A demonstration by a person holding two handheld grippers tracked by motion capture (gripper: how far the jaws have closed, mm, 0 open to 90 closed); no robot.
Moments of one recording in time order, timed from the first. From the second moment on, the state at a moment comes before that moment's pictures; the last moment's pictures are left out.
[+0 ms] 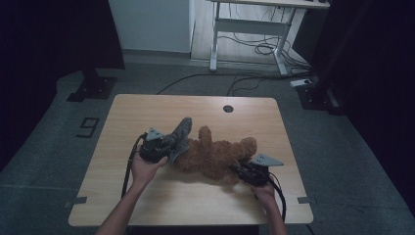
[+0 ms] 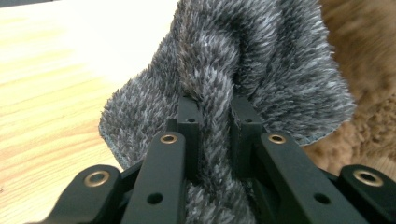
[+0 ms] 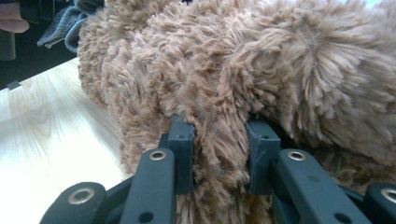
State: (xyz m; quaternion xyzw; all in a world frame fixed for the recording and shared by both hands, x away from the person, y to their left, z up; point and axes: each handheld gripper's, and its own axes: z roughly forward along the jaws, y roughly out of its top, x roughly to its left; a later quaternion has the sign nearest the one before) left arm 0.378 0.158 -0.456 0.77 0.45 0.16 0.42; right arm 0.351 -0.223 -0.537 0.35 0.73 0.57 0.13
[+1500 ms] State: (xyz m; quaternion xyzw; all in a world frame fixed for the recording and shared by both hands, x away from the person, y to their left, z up) left arm 0.337 0.102 -0.471 0.81 0.37 0.11 0.44; right arm 0.338 -0.267 -0.493 0.40 0.68 0.60 0.13
